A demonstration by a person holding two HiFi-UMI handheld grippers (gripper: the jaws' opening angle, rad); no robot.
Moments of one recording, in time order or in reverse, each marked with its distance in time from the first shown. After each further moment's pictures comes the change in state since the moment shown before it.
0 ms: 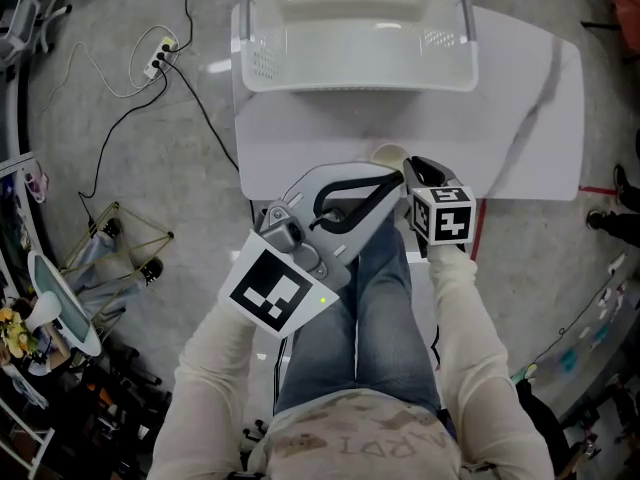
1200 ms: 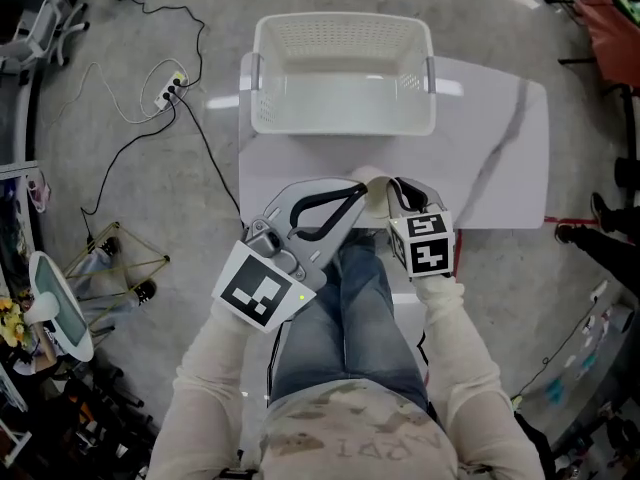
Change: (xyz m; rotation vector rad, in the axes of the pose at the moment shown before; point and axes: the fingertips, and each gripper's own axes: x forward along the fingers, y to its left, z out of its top) left arm -0.015 0.008 0.068 0.062 -0.038 0.111; right arm -0.093 0.026 0.086 -0.203 -0.100 -0.018
